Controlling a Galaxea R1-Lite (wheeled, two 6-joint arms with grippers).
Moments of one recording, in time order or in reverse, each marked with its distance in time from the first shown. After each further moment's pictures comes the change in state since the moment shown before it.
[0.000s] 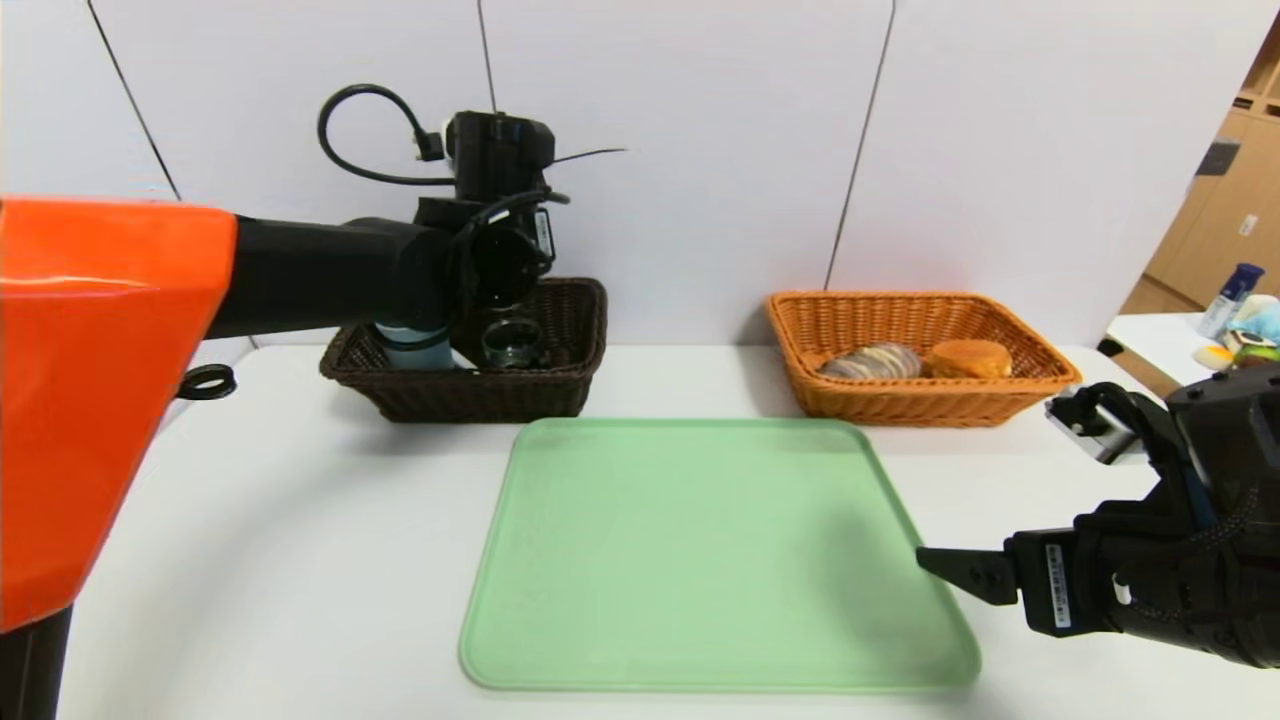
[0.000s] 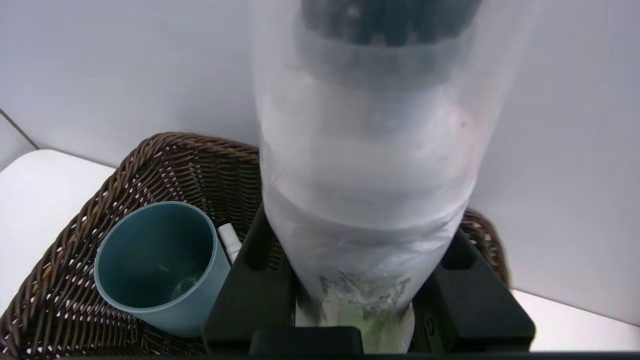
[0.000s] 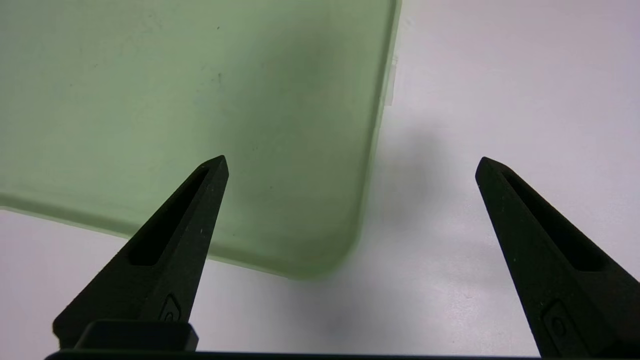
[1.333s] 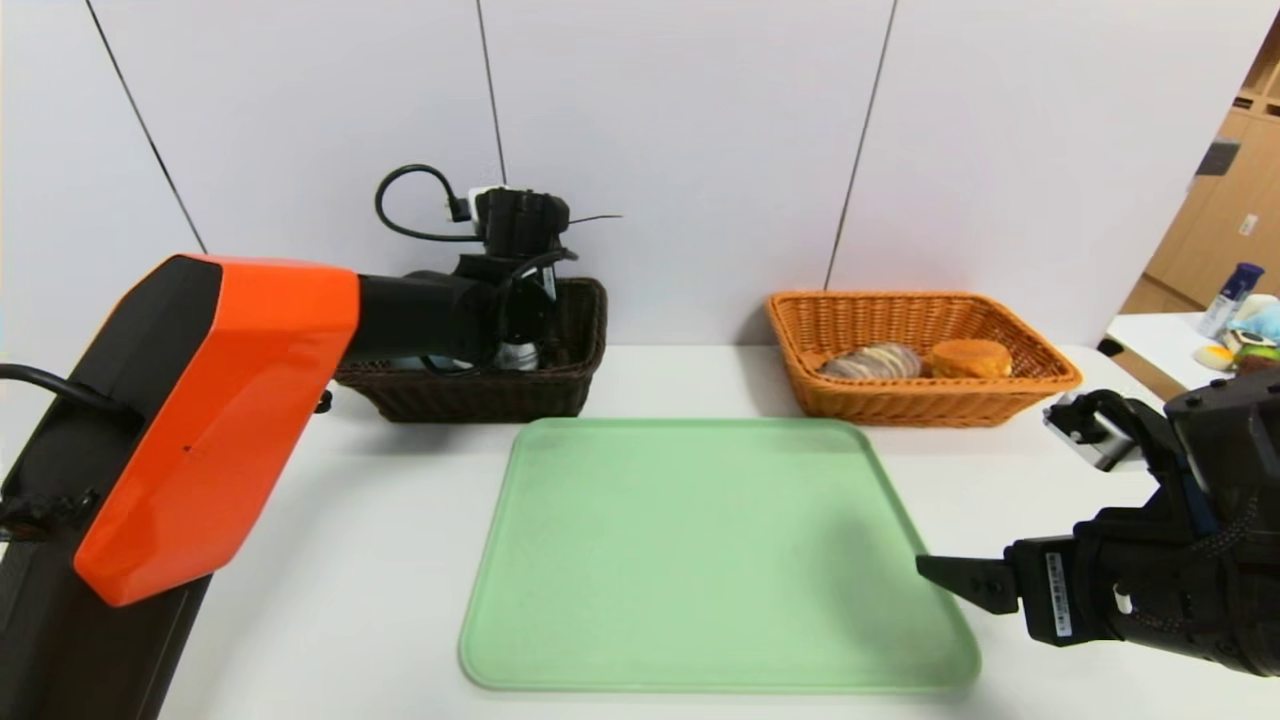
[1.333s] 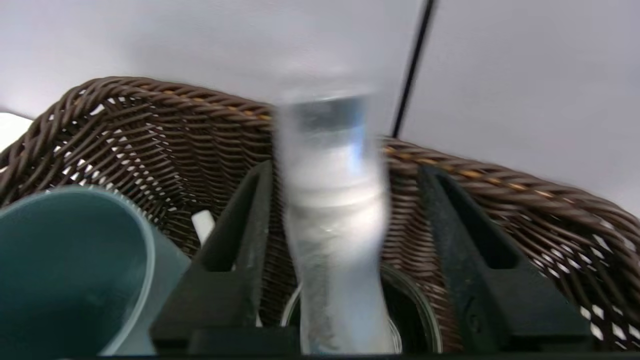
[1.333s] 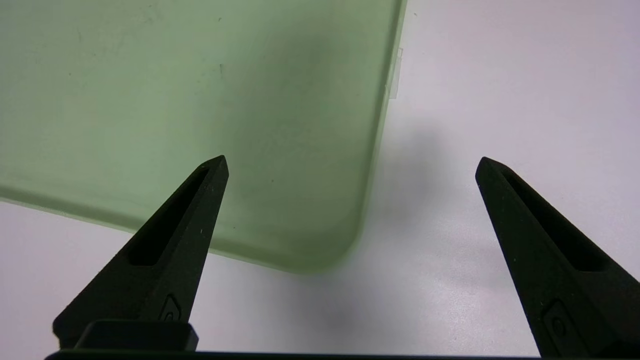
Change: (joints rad) left arm 0.062 0.203 -0.111 0.001 -0.014 -0.011; right arm 0.011 -0.003 0.010 0.001 0.000 -0.004
